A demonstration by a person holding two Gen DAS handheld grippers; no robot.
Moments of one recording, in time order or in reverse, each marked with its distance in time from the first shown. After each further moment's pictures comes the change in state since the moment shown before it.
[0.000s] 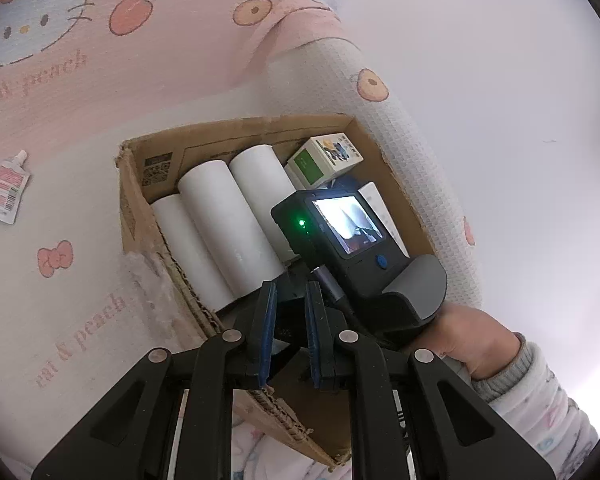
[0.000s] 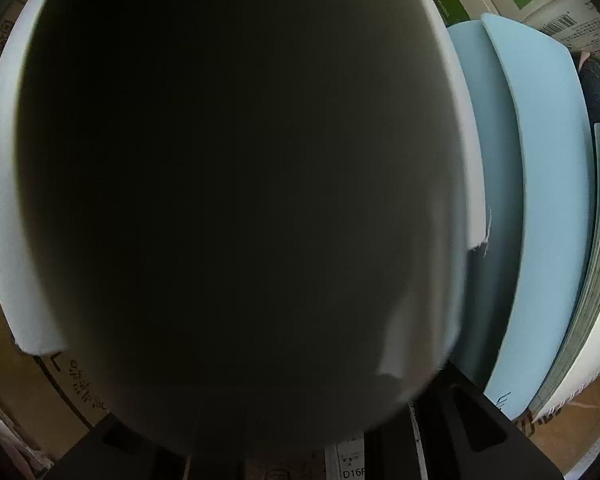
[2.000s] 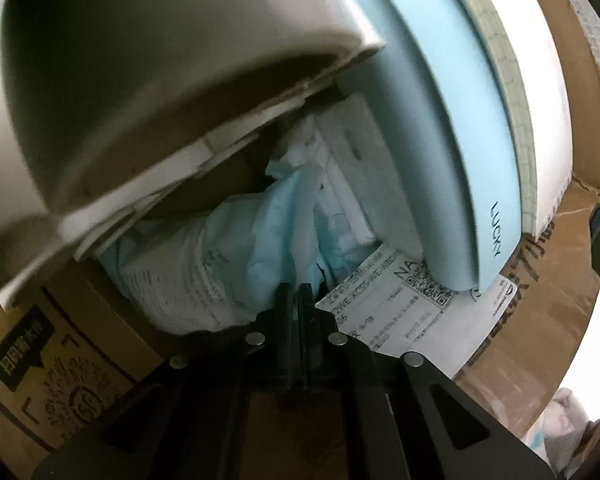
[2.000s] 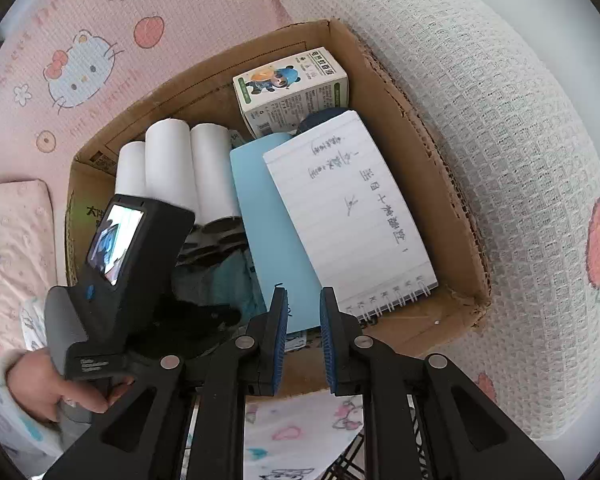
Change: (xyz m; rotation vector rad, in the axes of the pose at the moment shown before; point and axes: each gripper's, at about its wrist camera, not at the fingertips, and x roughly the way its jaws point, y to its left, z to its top) left arm 0.186 -0.025 -0.051 -0.022 0.685 0.298; right arm -0.139 -0.113 -0.055 -0.052 -0.385 0.067
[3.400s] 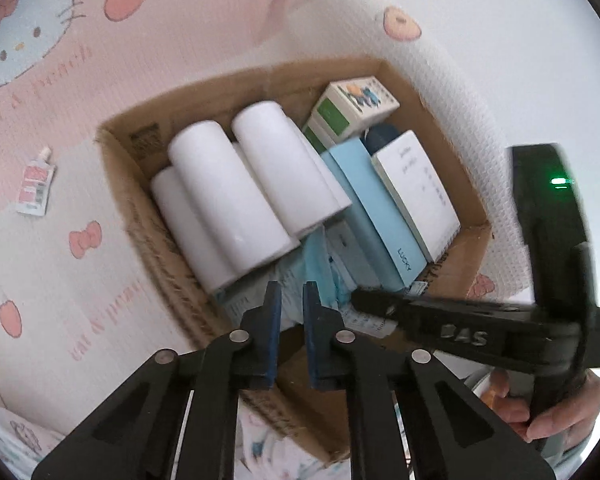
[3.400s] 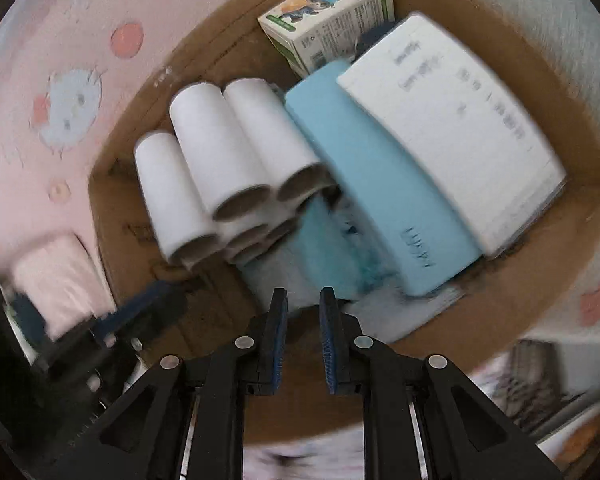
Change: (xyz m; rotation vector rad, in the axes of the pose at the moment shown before) left arm -0.154 0.050 -0.068 0.019 -0.508 -0.080; right arm 0.044 0.043 -0.006 0.378 0.173 0.199
